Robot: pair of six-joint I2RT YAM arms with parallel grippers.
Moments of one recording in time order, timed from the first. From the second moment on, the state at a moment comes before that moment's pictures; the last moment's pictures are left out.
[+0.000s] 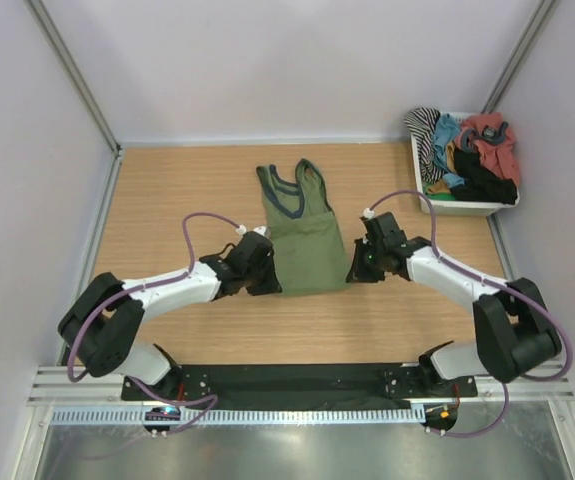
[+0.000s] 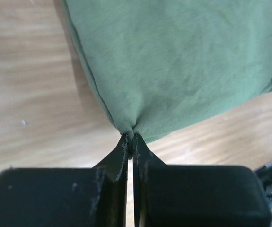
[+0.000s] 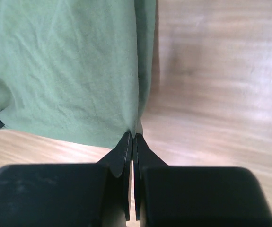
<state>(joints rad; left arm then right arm) -0.75 1.51 0.78 -0.20 0.02 -0.80 0.42 1.43 0.78 -0.39 -0.15 0.52</state>
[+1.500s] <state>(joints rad) -0.90 1.25 0.49 -0.21 -0.09 -0.93 0.71 1.70 0.79 0.25 -0.47 0.79</state>
